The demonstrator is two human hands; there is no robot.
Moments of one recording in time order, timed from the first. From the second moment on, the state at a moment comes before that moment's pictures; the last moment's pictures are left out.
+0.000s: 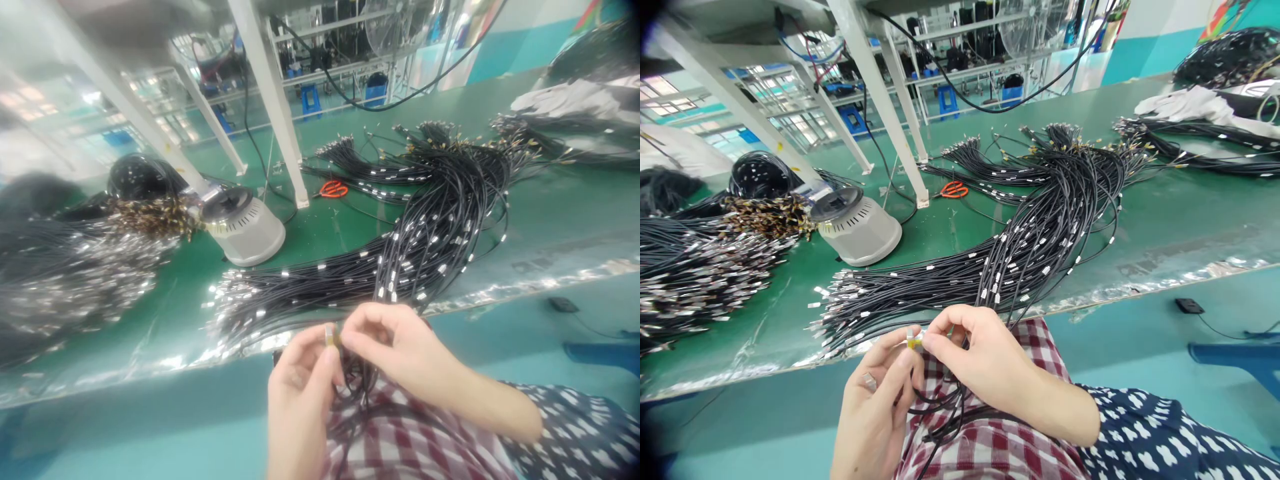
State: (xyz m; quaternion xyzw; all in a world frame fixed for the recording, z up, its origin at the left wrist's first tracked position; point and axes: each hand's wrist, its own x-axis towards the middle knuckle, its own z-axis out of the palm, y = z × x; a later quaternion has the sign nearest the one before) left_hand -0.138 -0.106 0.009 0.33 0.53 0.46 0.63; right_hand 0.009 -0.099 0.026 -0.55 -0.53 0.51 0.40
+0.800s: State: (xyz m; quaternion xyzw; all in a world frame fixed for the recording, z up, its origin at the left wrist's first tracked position) left_hand -0.133 -0.104 0.005 0.30 0.46 0.43 0.71; right_hand -0.002 -0.094 0.007 -0.40 -0.42 0.66 0.48
